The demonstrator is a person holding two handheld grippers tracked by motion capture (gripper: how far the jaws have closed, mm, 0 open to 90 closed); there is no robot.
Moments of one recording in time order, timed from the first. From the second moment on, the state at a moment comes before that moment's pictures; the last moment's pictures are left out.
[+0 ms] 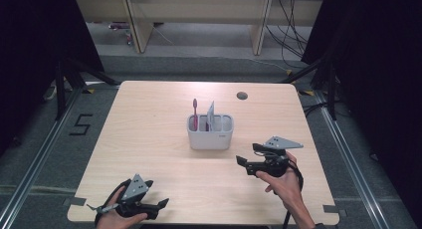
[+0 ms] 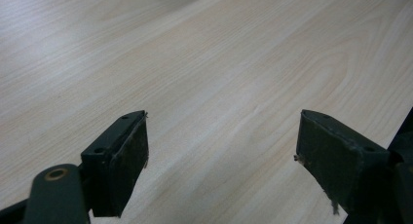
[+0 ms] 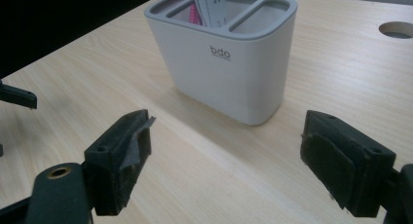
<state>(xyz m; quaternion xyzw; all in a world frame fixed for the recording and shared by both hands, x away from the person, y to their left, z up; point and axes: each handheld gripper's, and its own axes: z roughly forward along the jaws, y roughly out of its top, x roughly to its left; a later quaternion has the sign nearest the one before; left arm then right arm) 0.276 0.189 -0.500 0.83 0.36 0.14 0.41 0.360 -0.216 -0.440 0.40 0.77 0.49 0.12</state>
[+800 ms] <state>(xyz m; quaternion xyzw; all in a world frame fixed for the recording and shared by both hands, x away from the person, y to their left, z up) 0.276 0.189 -0.501 0.83 0.36 0.15 0.41 0.338 -0.241 -0.457 0.42 0.76 0.49 0.12</state>
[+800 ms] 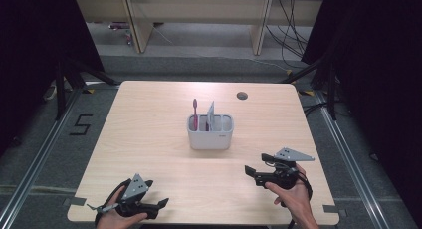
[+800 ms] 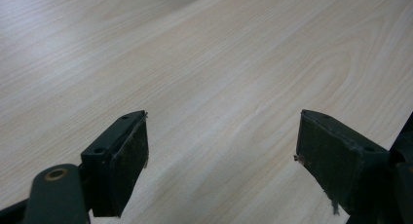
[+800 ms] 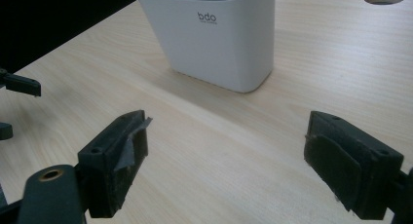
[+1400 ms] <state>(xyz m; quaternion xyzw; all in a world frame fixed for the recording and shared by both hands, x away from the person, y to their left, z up) 0.276 0.189 -0.500 0.83 0.36 0.15 0.41 0.321 -0.242 -0.473 0.42 0.76 0.48 0.11</state>
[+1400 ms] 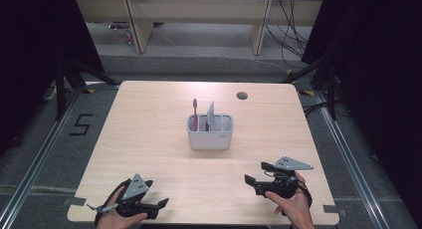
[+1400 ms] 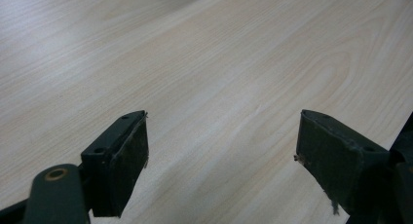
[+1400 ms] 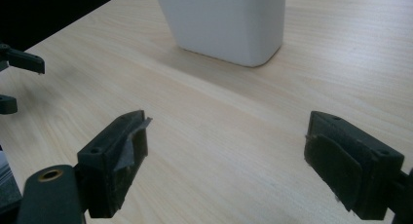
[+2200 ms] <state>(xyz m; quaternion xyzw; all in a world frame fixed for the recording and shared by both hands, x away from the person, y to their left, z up) 0.276 0.189 -0.500 0.83 0.36 0.15 0.41 0.299 -0.250 -0.482 0.40 0.79 0.45 0.13</state>
